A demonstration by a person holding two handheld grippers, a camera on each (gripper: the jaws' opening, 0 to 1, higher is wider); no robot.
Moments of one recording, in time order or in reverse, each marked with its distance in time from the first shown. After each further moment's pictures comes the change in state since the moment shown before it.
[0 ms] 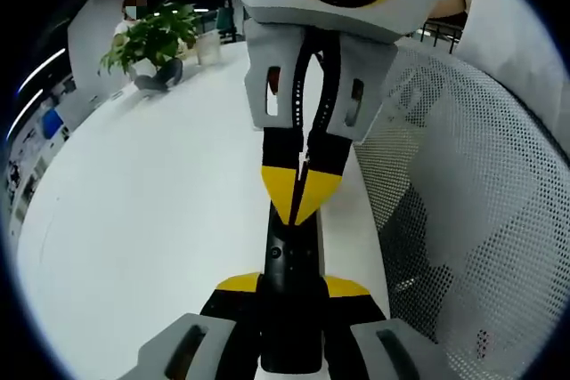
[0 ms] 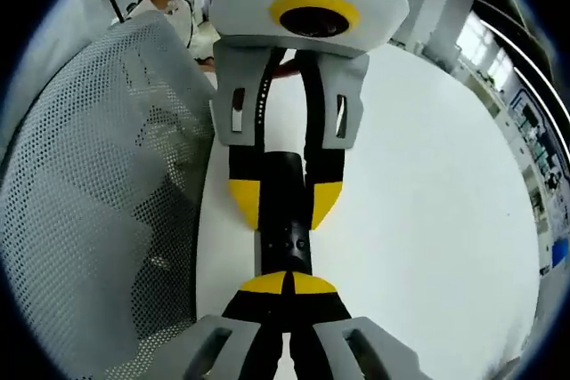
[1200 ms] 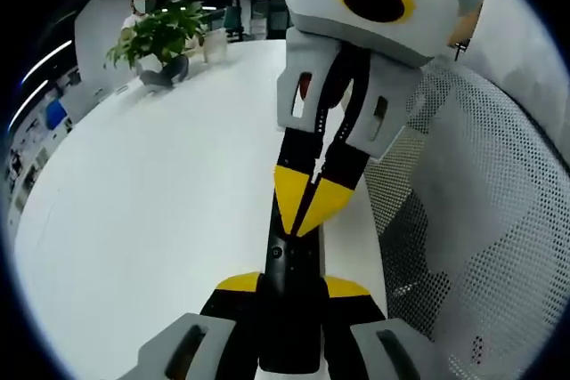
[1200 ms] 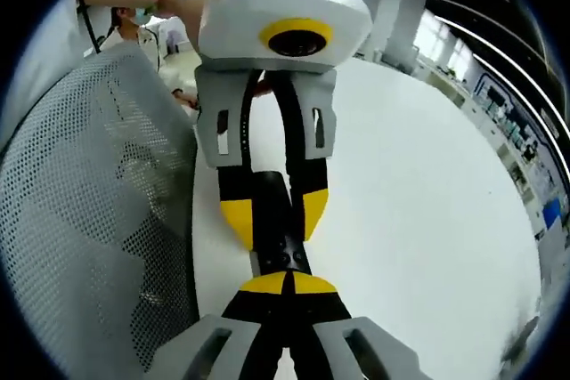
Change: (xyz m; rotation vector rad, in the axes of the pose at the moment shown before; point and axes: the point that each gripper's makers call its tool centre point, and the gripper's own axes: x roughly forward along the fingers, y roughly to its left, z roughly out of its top) left arm -0.001 0.001 0.001 -0.057 -0.009 -0.008; right arm 0.004 0.003 0.009 0.068 -0.051 -0.100
